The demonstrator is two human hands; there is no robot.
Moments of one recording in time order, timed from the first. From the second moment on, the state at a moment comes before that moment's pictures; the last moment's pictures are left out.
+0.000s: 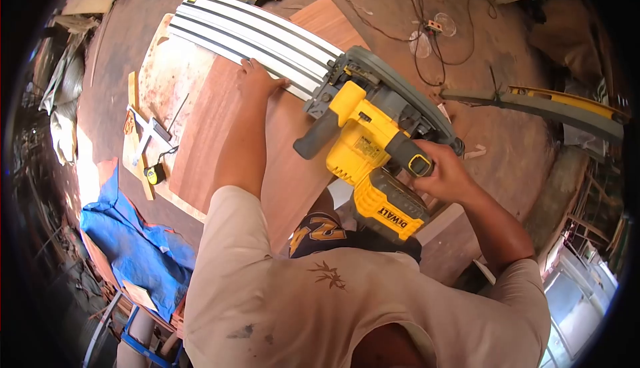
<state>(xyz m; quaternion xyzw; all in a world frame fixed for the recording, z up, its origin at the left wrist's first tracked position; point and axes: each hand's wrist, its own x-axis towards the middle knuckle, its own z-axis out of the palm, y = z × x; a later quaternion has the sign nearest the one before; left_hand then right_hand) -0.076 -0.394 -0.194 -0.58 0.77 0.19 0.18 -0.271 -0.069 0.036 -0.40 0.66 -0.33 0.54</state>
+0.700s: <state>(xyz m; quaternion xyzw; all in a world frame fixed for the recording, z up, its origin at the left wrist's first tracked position) -0.088 -0.397 -0.219 -0.54 0.79 0.13 0.25 -0.336 -0.053 -0.034 -0.38 0.66 -0.32 0.57</state>
